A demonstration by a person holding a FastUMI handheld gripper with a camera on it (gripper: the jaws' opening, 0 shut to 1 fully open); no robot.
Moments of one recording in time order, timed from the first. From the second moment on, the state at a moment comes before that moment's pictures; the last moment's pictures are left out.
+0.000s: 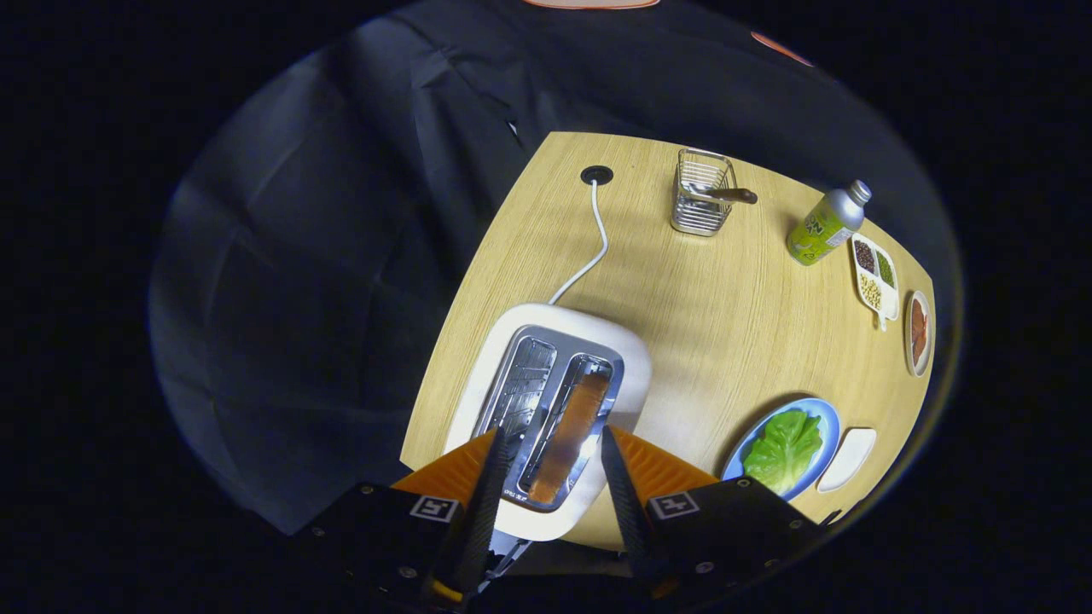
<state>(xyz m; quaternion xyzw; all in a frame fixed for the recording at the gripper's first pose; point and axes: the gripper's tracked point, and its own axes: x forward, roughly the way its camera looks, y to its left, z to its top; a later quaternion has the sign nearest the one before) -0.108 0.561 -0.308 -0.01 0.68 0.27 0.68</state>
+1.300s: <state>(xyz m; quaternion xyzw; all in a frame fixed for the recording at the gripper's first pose) -0.083 0.477 -0.251 0.18 0.63 0.27 0.70</state>
